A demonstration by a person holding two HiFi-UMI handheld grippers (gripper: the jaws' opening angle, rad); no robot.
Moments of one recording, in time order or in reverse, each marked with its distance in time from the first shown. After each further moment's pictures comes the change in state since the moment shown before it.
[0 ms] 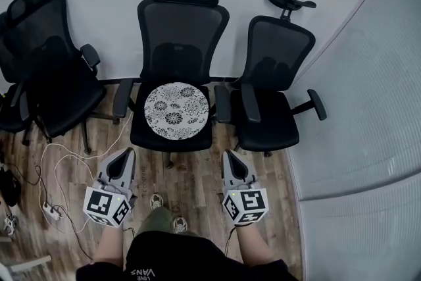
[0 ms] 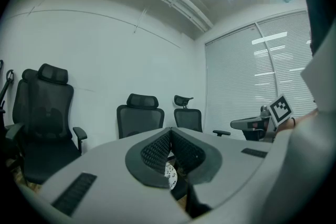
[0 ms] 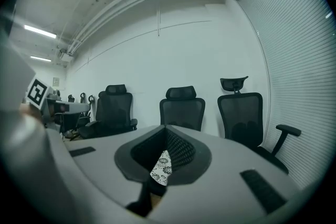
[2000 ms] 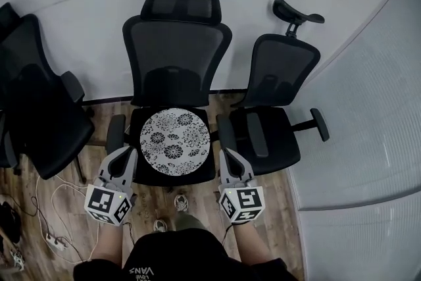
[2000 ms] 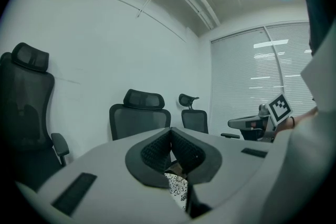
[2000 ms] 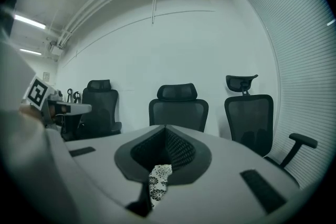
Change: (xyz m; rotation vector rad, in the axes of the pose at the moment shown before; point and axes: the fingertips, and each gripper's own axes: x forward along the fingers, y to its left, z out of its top) left arm 0.193 0.139 0.022 -0.022 0.012 -0.098; right arm 0.217 -0.032 0.038 -0.016 0.026 -0.068
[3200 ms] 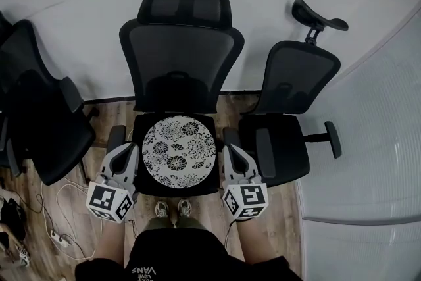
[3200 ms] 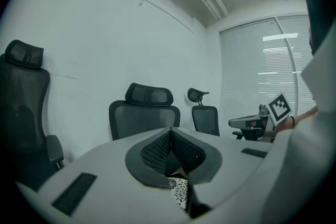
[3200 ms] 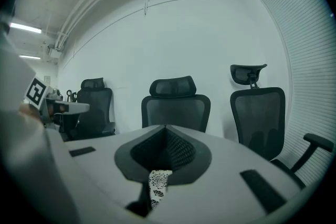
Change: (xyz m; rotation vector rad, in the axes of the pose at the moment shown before) left arm 0.104 0.043 0.002 -0.005 0.055 0.060; right arm 0.110 -0.061 0.001 0.028 0.043 0.040
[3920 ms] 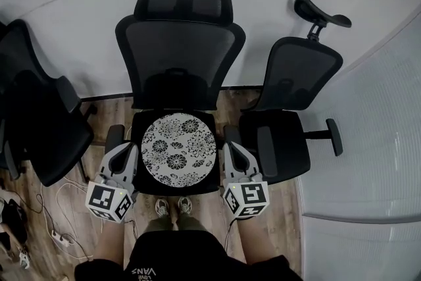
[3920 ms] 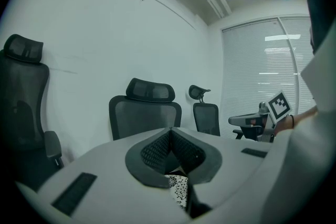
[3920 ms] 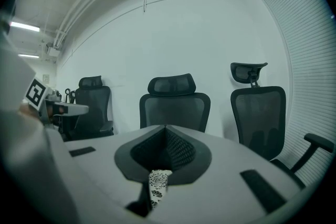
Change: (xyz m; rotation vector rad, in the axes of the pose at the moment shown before) left arm 0.014 0.011 -0.012 -0.015 0.032 -0.007; right arm 0.016 -0.005 -0.005 -0.001 0.016 -0.011
